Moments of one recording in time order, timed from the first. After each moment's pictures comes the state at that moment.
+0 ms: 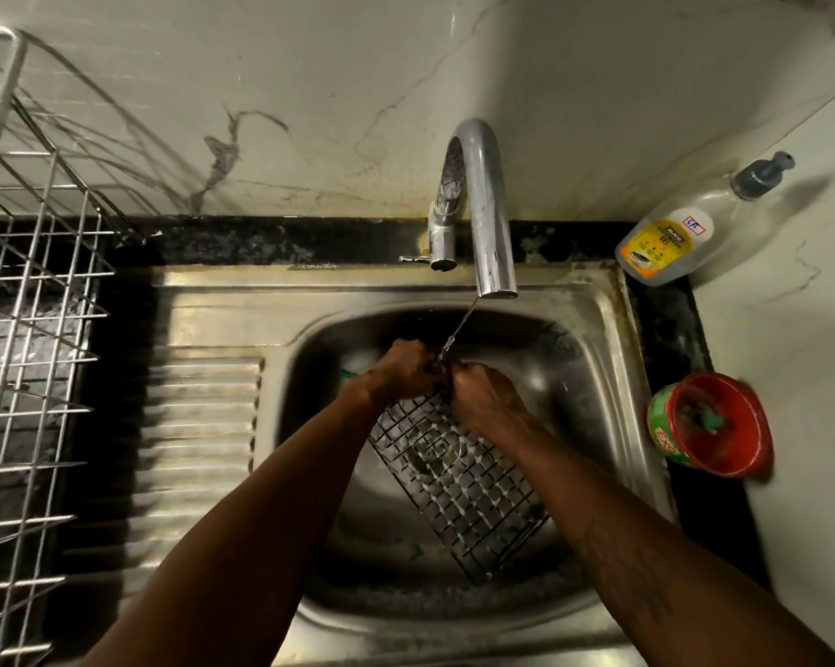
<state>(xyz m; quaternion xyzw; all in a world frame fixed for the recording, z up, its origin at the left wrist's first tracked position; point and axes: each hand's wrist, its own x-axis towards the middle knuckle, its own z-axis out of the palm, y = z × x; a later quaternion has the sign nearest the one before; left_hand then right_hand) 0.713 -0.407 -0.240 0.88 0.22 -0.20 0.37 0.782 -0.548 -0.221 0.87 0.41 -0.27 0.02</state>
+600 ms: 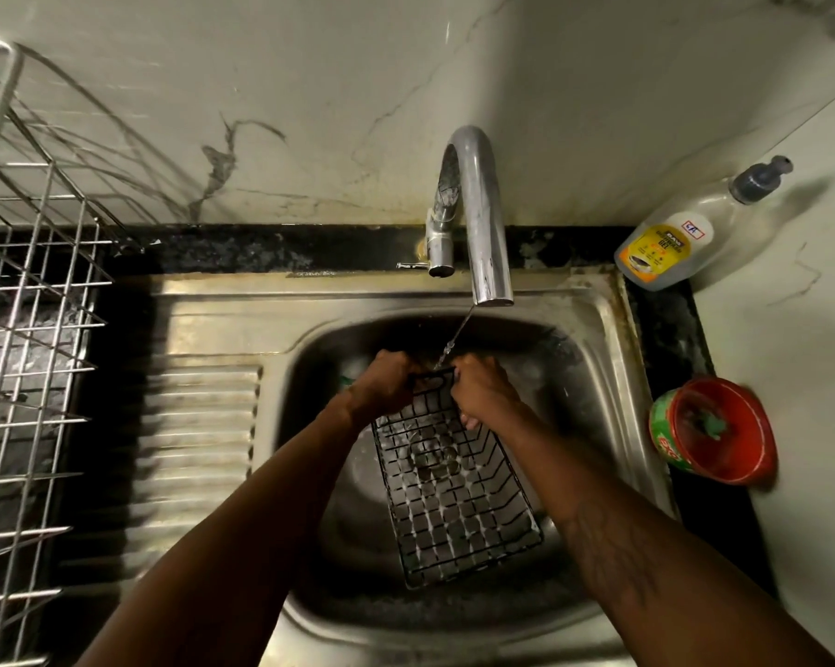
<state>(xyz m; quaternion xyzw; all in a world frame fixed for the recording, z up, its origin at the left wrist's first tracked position) 0.690 -0.397 -0.243 0.91 0.19 -0.16 0.33 0.794 -0.533 -0.228 0.90 0.30 -0.33 -0.05</state>
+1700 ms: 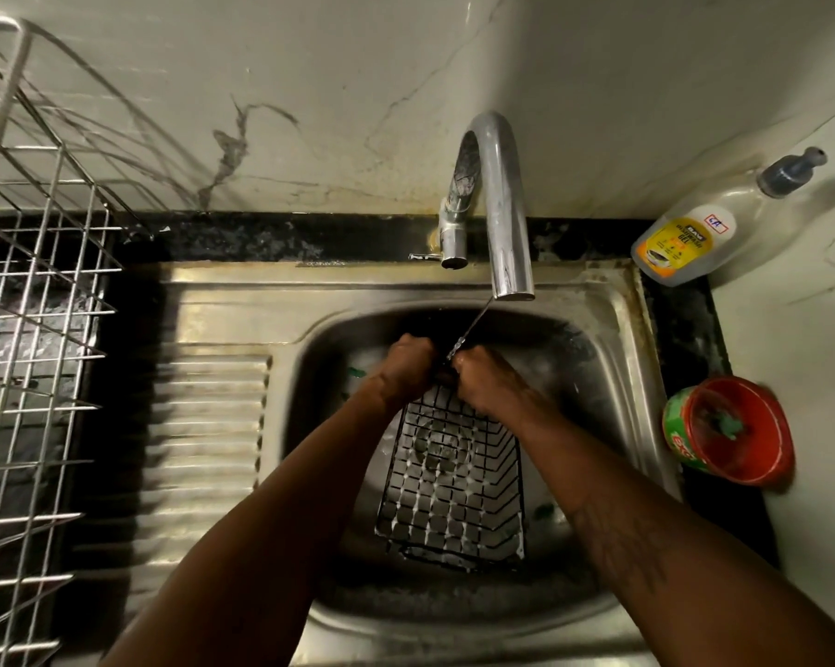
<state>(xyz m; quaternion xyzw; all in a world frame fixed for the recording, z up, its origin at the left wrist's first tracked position) 0.708 -0.406 -0.245 0.91 0.23 -0.16 0.31 0.802 -0.531 -0.230 0.84 0.45 -0.29 -0.02</state>
